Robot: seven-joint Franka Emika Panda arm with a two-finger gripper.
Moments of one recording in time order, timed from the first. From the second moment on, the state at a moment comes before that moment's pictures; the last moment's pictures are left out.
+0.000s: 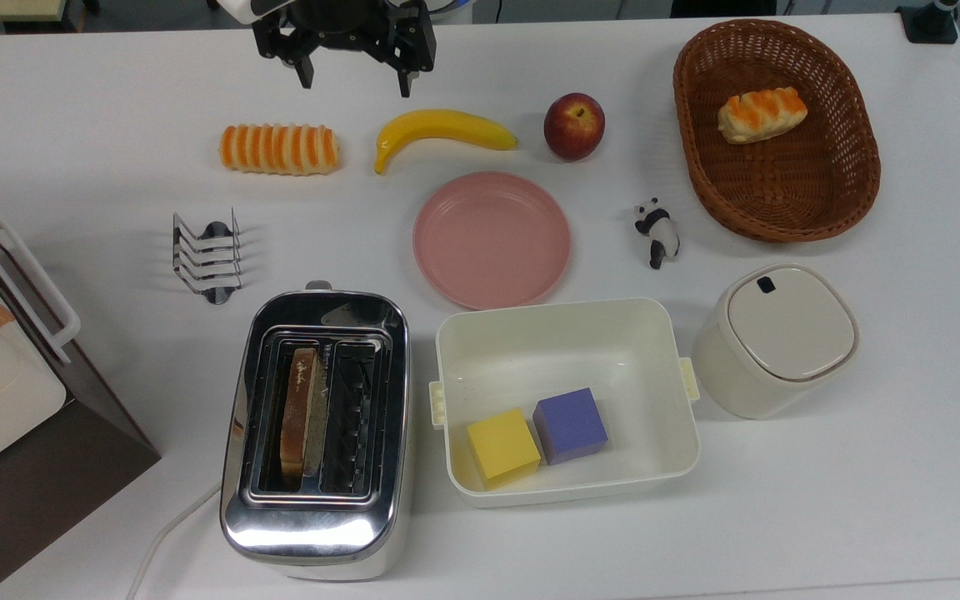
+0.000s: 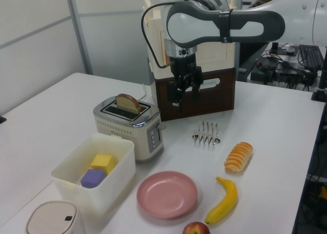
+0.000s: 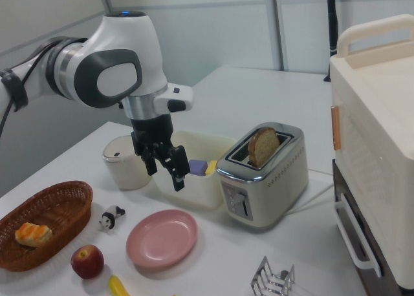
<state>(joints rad) 0.16 0.16 -0.22 -1.48 0.04 1.56 0.04</state>
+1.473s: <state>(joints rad) 0.16 0.17 -0.22 -1.49 0.04 1.70 -0.03</state>
